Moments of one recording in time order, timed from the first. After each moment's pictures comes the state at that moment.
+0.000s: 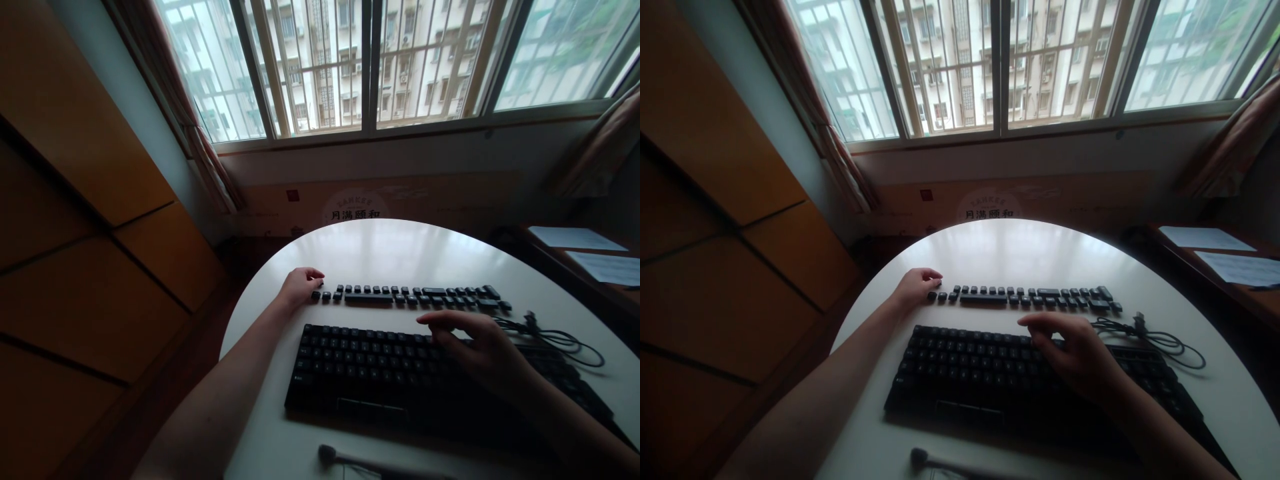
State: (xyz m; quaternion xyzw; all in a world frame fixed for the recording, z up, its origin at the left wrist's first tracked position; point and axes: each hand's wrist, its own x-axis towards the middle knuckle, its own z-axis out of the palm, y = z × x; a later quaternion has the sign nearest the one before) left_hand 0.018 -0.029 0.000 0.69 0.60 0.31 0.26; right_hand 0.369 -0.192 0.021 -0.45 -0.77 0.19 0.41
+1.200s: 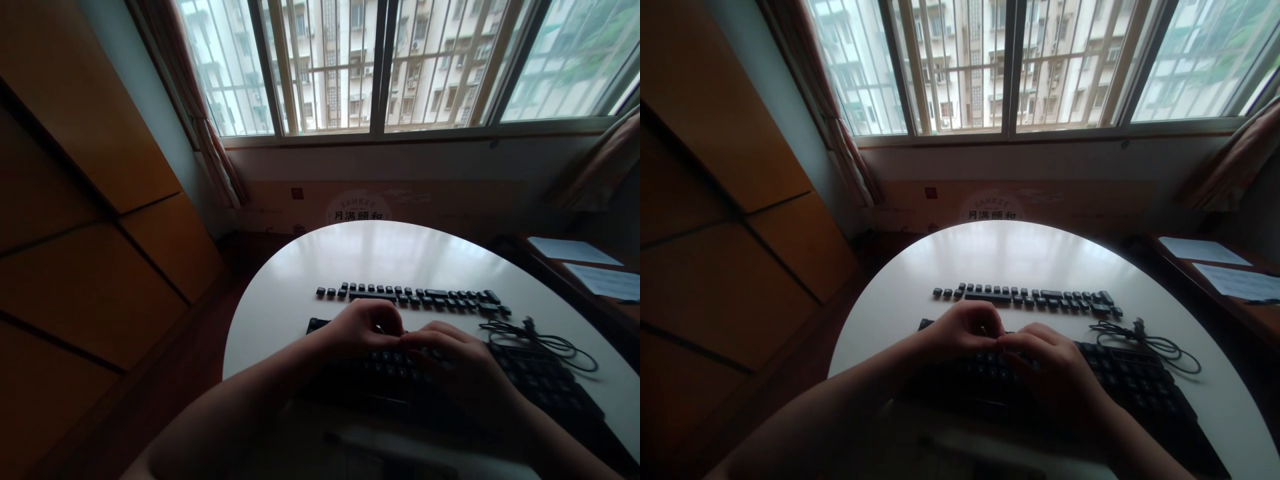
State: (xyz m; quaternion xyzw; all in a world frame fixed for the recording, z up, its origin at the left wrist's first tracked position) left_hand 0.112 -0.149 0.051 0.76 0.22 0.30 0.53; right_hand 0.330 -0.214 0.021 -0.35 -0.82 0.14 0.43
